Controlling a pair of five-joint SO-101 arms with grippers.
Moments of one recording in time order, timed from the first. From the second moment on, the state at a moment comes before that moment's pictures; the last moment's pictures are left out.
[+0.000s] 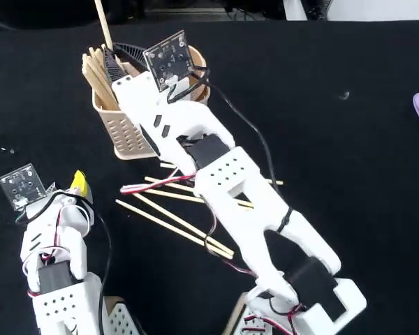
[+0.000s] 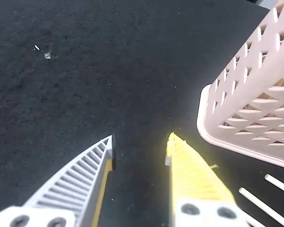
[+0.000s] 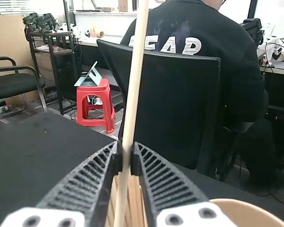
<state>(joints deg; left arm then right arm) -22.7 -101.6 96.2 41.8 8.7 -35.9 -9.6 20.5 1.2 1.3</state>
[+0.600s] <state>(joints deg) -22.7 -101.6 96.2 41.8 8.7 -35.6 -10.2 24.0 1.6 5.9</state>
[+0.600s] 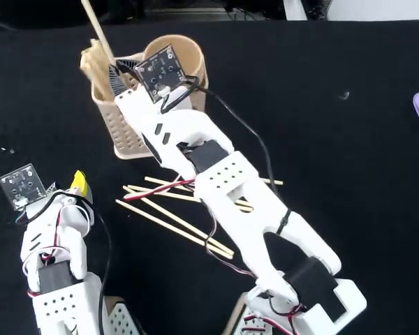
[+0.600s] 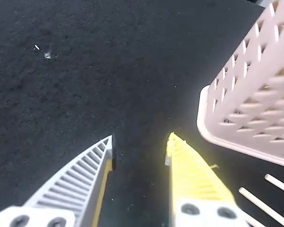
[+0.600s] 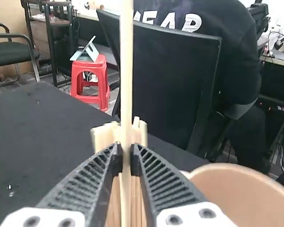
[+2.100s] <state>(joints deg) -22.7 -101.6 96.2 41.8 8.7 -37.2 -47.0 44.4 70.1 10.4</state>
